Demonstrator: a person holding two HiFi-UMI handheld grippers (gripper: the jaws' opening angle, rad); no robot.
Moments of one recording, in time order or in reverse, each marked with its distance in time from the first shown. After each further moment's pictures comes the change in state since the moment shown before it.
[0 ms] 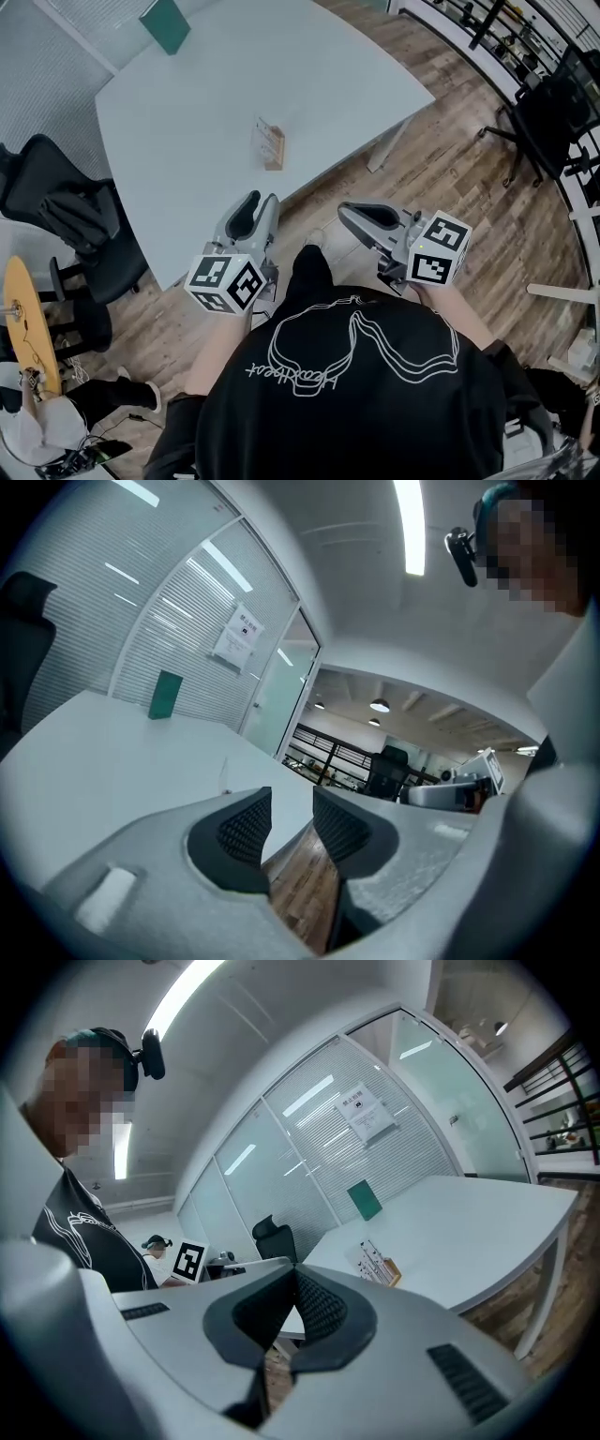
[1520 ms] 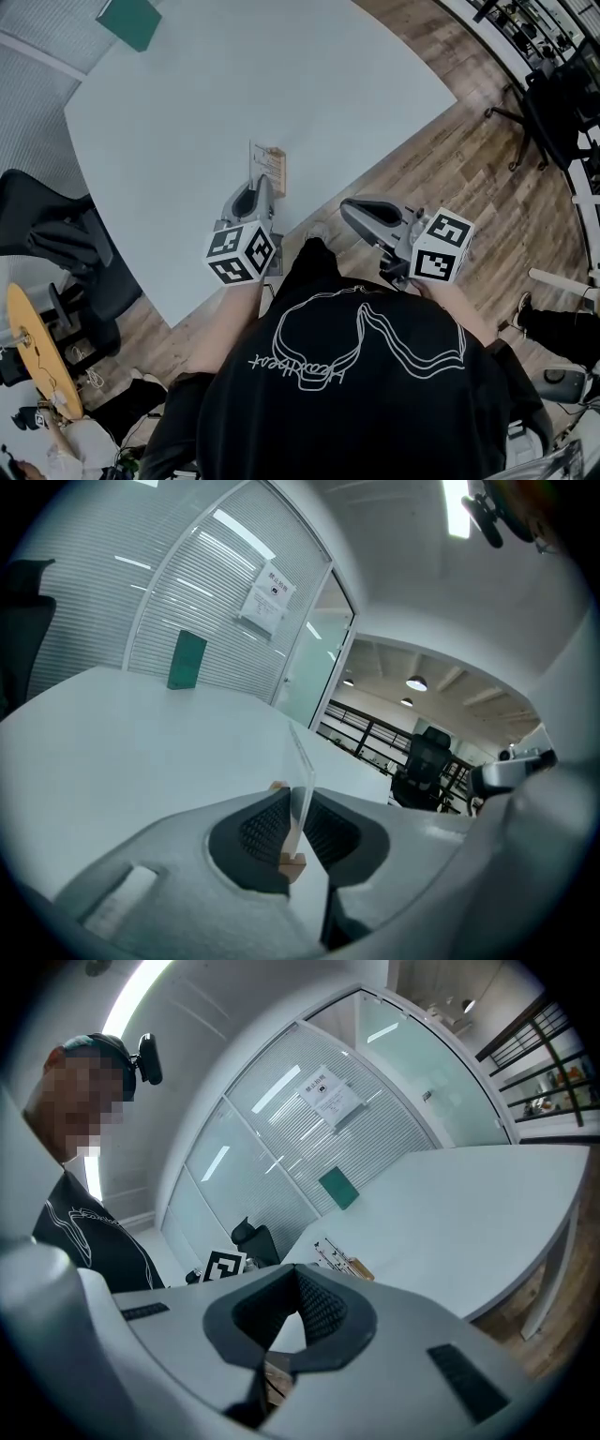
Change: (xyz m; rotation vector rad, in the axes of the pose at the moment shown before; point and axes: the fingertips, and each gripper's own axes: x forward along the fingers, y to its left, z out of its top) left arm 0.151 0.141 -0.037 -0.058 0.159 0.169; right arm 0.077 -0.129 0.009 0.158 0.037 -0.064
